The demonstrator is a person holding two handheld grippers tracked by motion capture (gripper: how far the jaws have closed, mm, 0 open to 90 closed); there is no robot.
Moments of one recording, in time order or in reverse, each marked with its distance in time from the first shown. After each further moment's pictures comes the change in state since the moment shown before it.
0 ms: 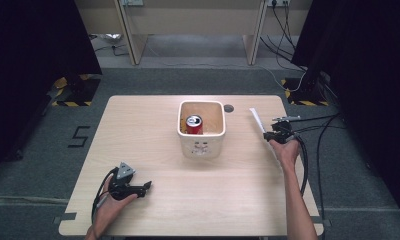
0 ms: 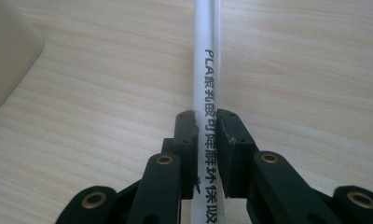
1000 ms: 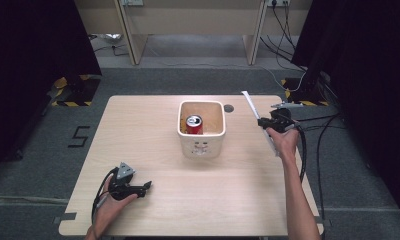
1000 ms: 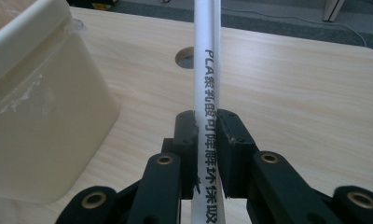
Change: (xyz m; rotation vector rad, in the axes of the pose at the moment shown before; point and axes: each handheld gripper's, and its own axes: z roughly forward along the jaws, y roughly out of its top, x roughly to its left) left arm 0.000 0.000 0.000 0.000 0.000 0.002; right arm 0.026 0.044 -0.040 -0.135 0.095 -0.032
